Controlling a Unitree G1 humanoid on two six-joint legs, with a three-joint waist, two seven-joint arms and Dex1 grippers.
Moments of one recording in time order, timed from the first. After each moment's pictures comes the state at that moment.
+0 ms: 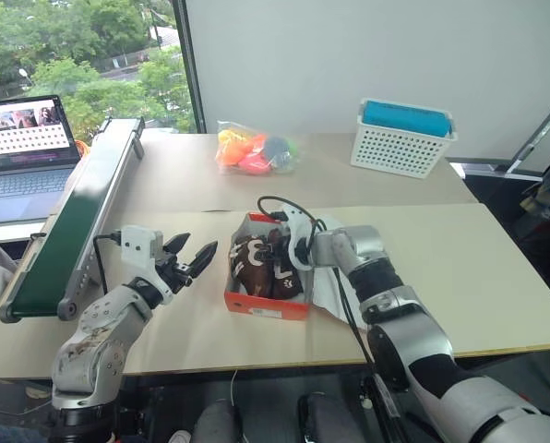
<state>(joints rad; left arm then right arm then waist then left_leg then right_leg) -0.08 0.41 0.21 -0.40 -0.54 0.58 -0.40 -0.97 -0.05 0.05 0.76 0.41 1.00 0.35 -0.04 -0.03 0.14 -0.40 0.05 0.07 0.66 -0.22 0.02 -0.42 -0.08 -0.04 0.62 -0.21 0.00</state>
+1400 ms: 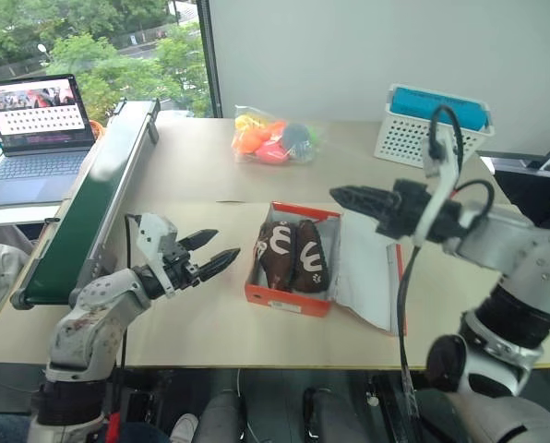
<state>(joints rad) -0.21 0.57 0.15 -0.27 -0.59 0.50 -0.81 -0.65 -0.41 -0.55 -0.42 1.11 1.61 0.33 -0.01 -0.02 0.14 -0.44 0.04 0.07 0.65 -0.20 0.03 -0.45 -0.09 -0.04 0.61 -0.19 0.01</state>
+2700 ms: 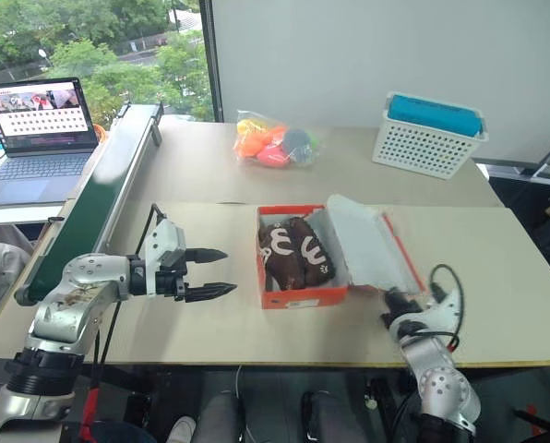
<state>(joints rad) -0.30 0.75 0.01 -0.13 -0.47 0.42 -1.17 -0.09 0.09 -0.56 -0.07 0.87 0.49 -0.14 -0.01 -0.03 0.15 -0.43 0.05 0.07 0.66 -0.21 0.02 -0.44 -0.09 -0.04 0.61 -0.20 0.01</state>
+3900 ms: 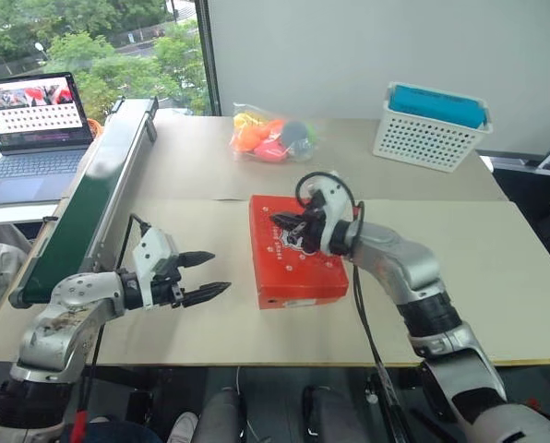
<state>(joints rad) -0.14 0.74 0.10 -0.29 -0.50 0.48 -0.97 -0.73 -0.30 0.26 0.21 0.47 0.63 0.56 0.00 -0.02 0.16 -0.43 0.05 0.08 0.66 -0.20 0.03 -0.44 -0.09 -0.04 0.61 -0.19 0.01</state>
